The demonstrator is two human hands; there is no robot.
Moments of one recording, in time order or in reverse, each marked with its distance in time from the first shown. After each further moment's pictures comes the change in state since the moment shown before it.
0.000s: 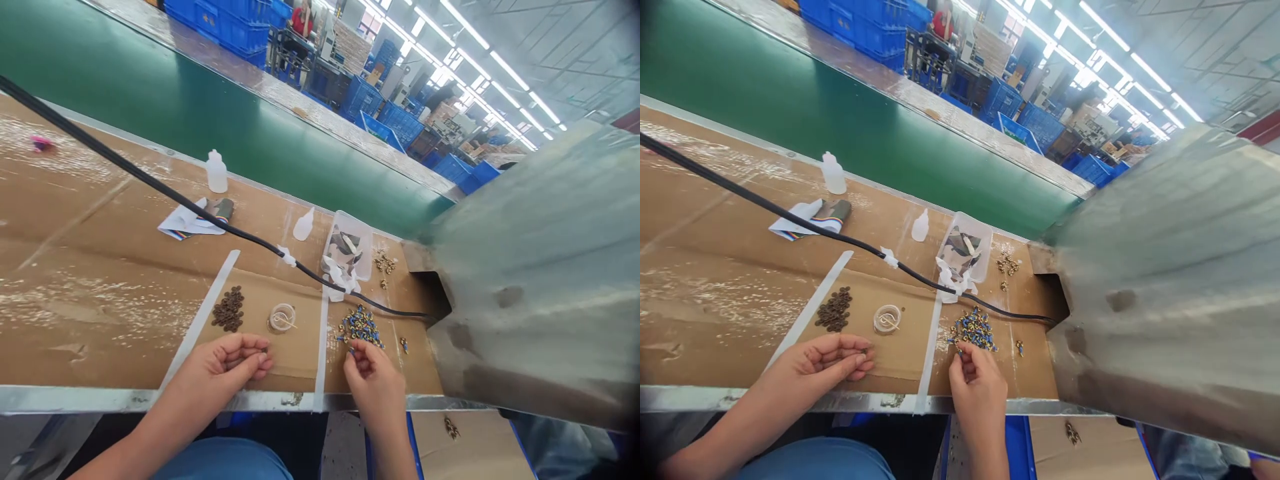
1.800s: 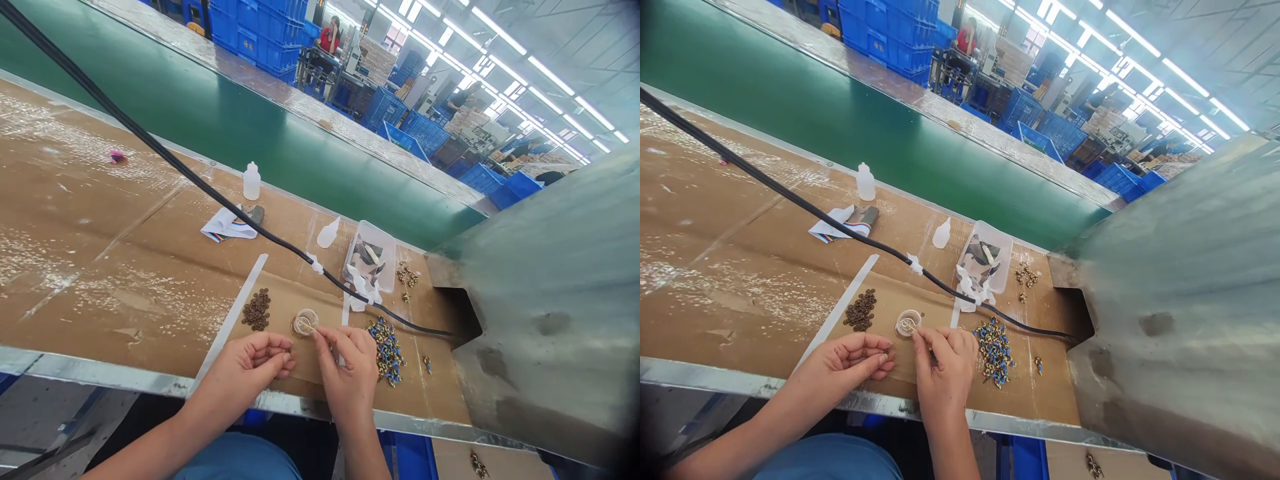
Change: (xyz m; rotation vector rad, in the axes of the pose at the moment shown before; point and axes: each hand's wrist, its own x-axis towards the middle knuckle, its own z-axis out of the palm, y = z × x) left_hand 0.001 -0.002 0.001 -0.060 -0.009 0.023; right_hand 0.008 -0.074 0.042 0.028 0.072 -0.450
